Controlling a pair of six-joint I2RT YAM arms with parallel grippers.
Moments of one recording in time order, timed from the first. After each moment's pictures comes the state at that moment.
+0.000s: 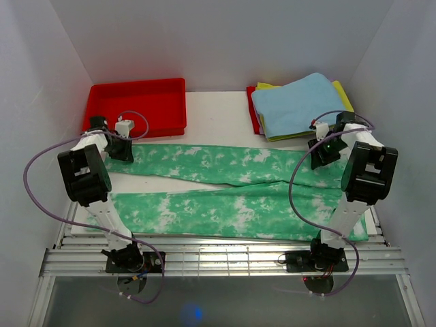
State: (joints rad) left arm 0.30 1.96 1.40 -0.57 0.42 0.51; right arm -0.22 1.93 1.40 -0.83 -0.33 -0.62
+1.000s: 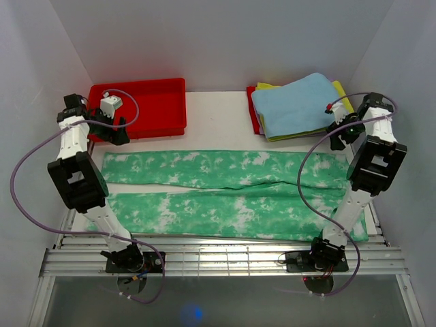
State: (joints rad) left arm 0.38 1.89 1.66 -0.85 0.61 0.74; right arm -0.35 2.10 1.82 -0.99 -0.41 -1.11
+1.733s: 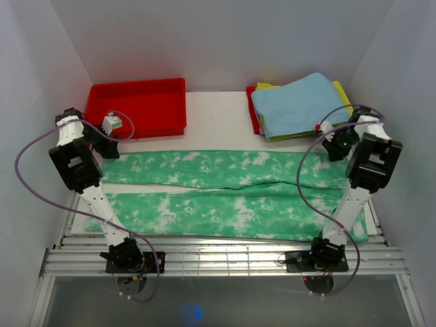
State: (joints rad) left arm 0.47 2.31 1.98 -1.13 0.64 1.32; right arm -0.35 2.17 1.69 -0.98 -0.36 -1.37
